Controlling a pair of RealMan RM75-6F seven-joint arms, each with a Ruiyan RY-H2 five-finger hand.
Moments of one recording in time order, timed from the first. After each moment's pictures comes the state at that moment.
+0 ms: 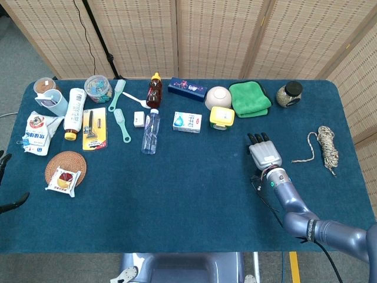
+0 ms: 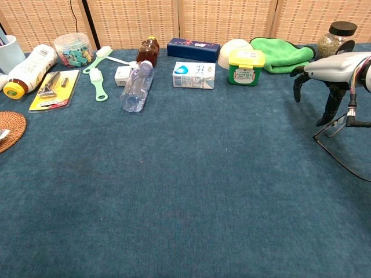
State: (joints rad) left arm -0.11 -1.04 -0.08 -1.59 1.42 1.44 -0.02; right arm 0.86 -1.41 0.10 -1.38 -0.75 0.80 -0.55
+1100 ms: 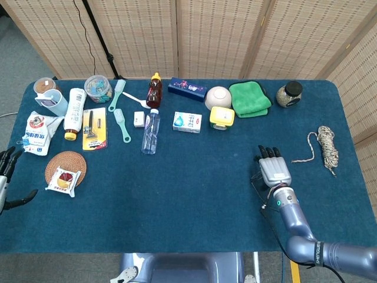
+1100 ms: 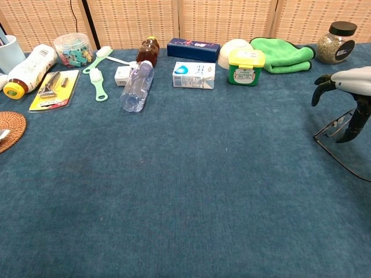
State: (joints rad) left arm -0.15 -1.04 -0.08 -1.58 1.45 1.41 -0.03; right arm 0.76 -1.36 0.06 -1.66 -0.63 1.07 -0.65
